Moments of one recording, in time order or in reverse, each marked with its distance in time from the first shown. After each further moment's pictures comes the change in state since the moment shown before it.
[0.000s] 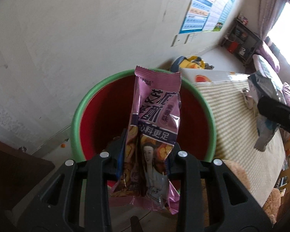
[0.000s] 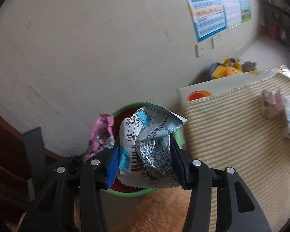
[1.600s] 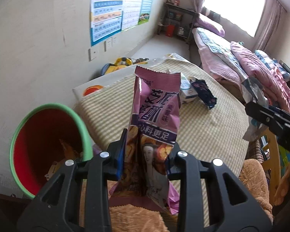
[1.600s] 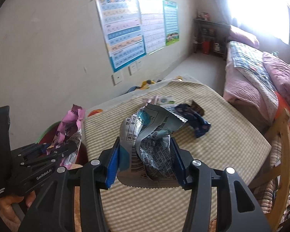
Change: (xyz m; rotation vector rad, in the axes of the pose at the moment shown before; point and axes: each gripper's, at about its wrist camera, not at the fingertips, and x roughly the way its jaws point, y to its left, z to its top) left arm -0.043 -0.200 -0.018 0.386 -0.052 -0.271; right arm -0.187 -0.117 -0.083 0.102 -0.256 -0.484
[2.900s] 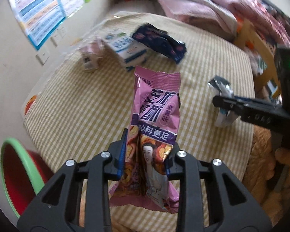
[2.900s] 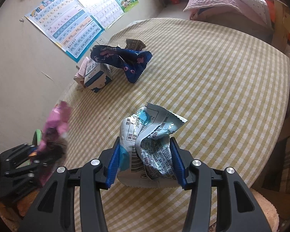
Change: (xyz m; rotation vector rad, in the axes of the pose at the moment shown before) left arm 0.113 -0.134 -0.011 0.360 0.257 -0.030; right arm 0.097 -0.180 -0.093 0.425 0.206 0.094
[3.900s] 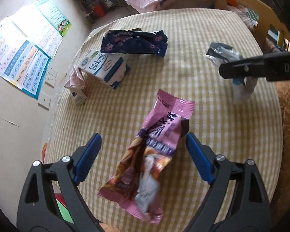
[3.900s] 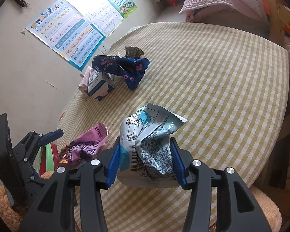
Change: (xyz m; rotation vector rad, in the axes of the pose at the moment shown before) left arm 0.030 -0.036 0.006 0.414 -0.018 0.132; right arm -0.009 -0.015 0.000 0.059 -0.029 0.083
